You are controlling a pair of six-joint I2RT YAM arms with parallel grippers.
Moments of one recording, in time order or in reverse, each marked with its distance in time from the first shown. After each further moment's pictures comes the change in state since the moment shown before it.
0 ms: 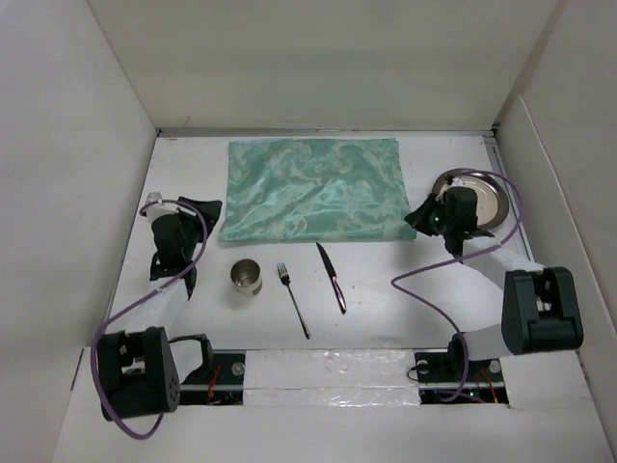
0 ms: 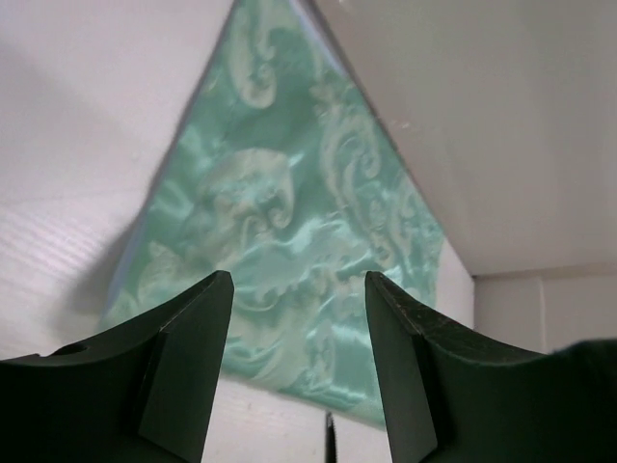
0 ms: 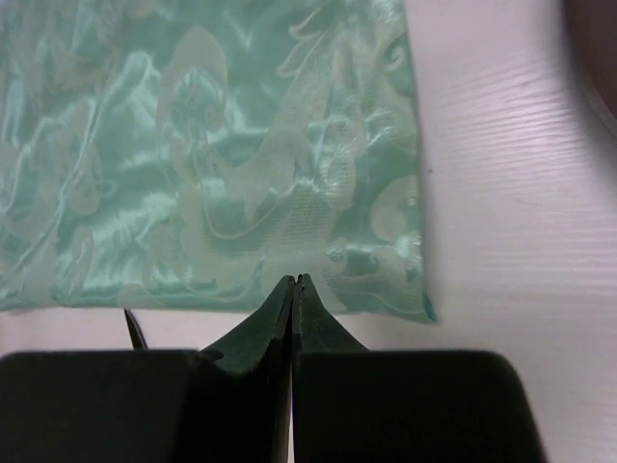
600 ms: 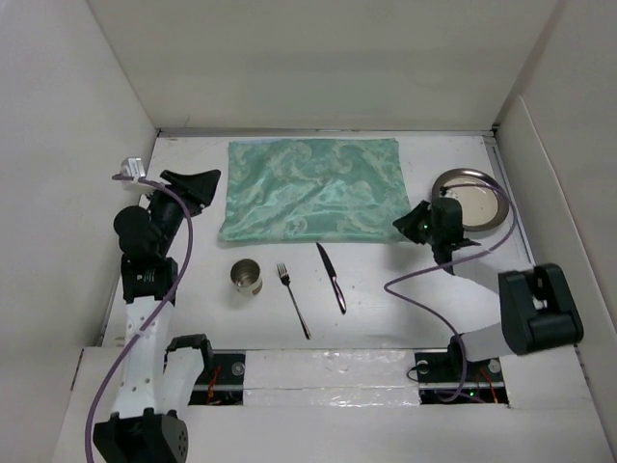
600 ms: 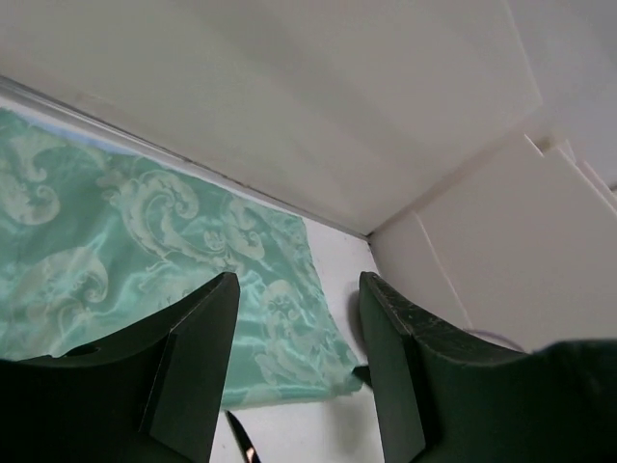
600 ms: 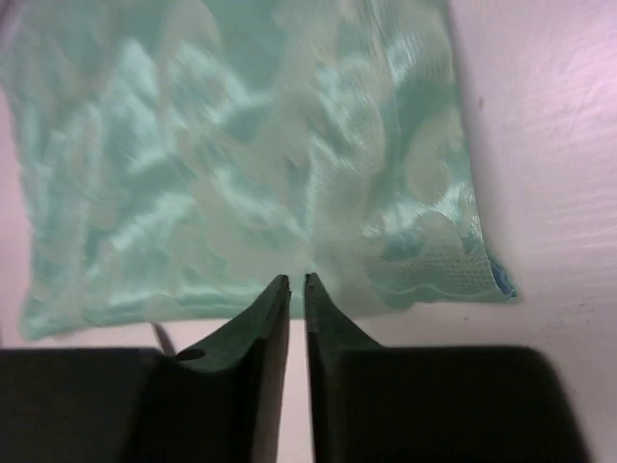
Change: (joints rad) left arm 0.000 -0.353 0.313 -0.251 0.222 0.101; right arm 0.143 0.138 -0.081 0.177 0.130 0.232
